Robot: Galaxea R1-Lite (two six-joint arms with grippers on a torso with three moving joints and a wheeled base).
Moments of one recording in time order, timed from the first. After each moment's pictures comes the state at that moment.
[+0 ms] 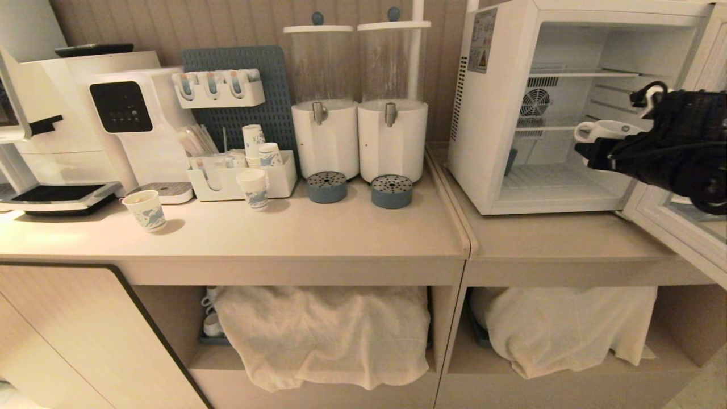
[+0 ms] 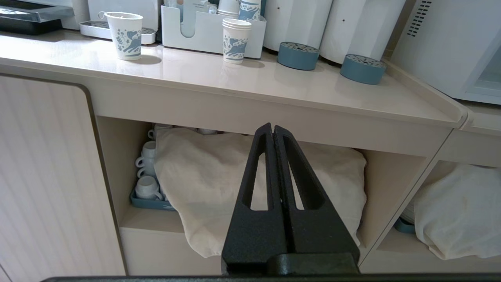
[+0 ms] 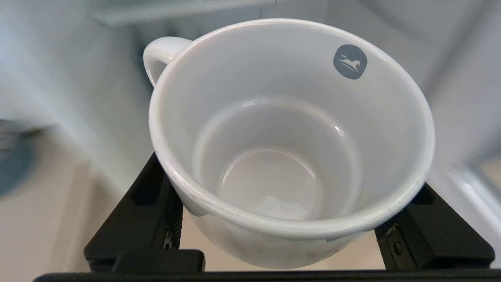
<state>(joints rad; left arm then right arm) -0.01 0.00 0.00 -0.15 -0.01 -0.18 -0.11 1.90 -1.31 -0.43 -0.10 0.03</state>
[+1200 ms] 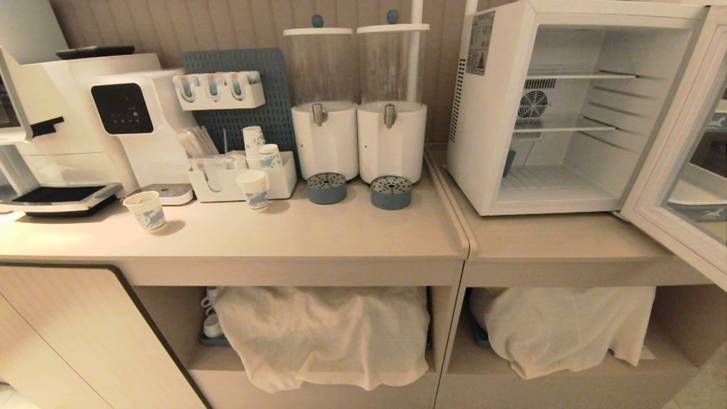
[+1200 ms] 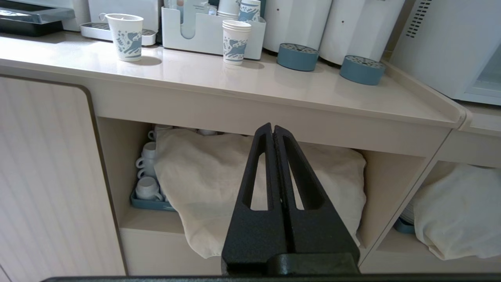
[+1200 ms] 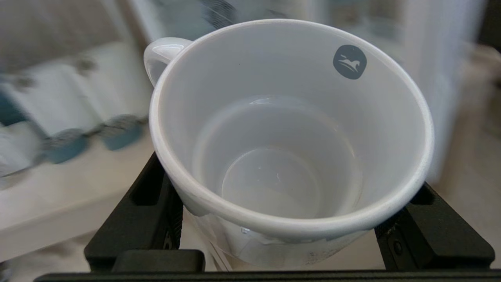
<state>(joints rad) -0.01 0.00 0.00 -0.15 -0.01 -0.18 -0.03 0.39 -0.68 0.22 -0.24 0.17</state>
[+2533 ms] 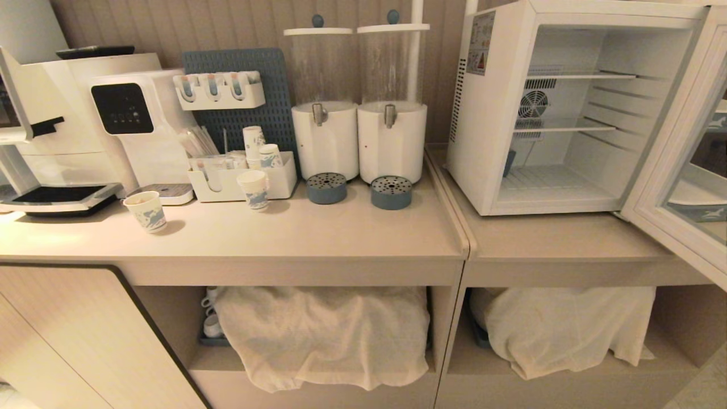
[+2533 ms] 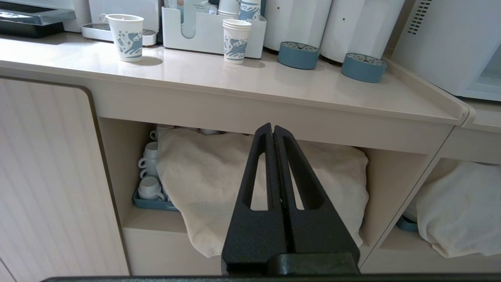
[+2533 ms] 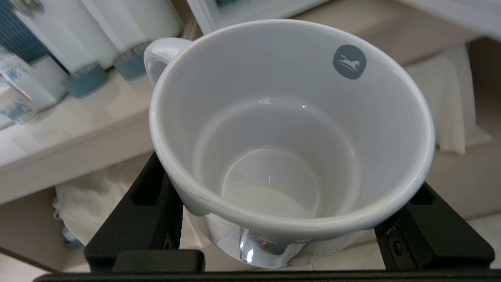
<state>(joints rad) -0.01 0.00 0.00 -0.14 -0.01 -0.16 -0.06 0.27 -0.04 -0.19 -0.04 0.30</state>
